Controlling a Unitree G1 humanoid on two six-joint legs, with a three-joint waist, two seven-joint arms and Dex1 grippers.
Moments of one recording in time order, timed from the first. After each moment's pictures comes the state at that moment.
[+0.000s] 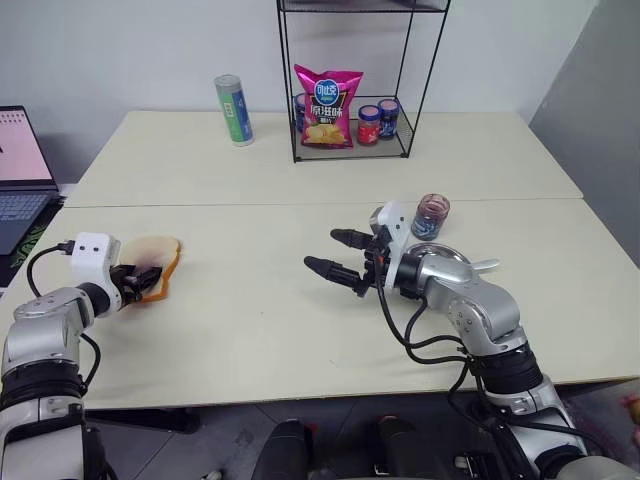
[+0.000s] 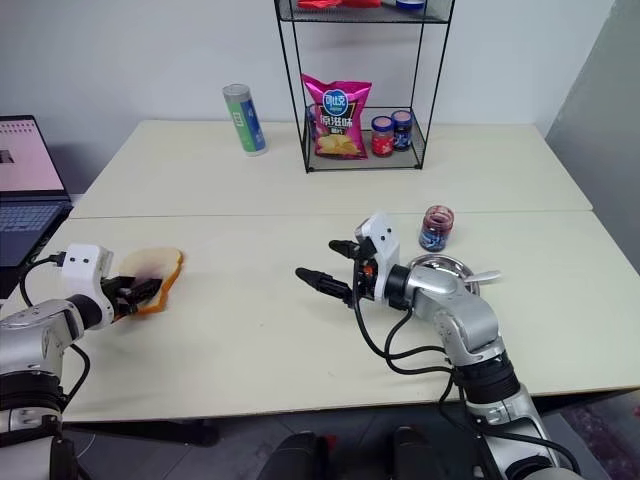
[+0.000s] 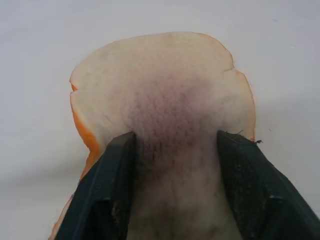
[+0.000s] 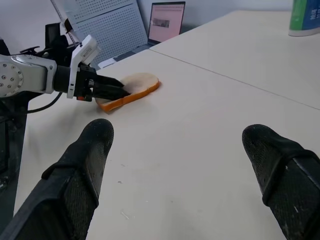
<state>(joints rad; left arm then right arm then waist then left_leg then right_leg) -0.41 0.79 0.31 0.58 -0.22 0.45 -0.67 -0.53 -0.23 0.19 -0.13 0.45 0.65 0.67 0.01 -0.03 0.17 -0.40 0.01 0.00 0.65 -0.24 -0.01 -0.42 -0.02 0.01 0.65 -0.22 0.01</state>
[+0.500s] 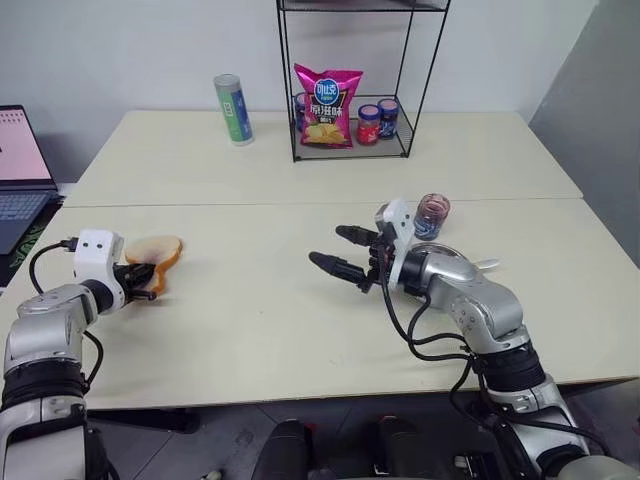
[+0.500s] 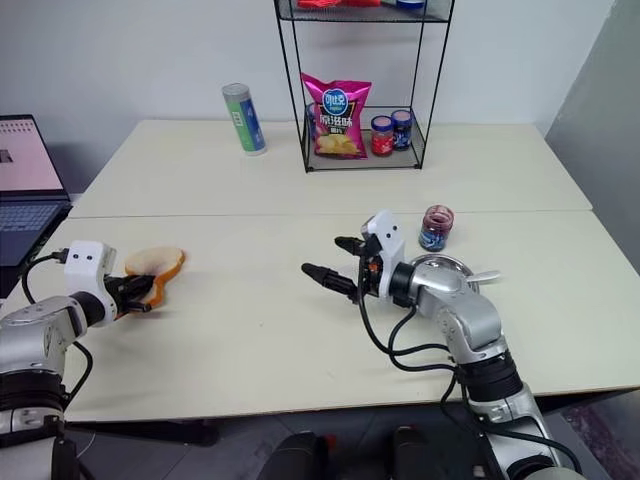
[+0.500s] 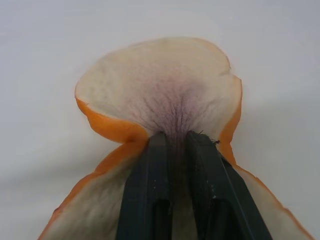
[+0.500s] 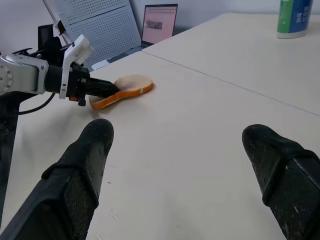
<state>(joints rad) -0.43 0.78 0.31 0.47 -0.24 0.54 -0.65 -0.54 -0.24 0.17 -0.11 0.45 0.63 0.67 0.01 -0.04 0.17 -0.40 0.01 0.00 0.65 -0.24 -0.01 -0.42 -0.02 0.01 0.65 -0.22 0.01</state>
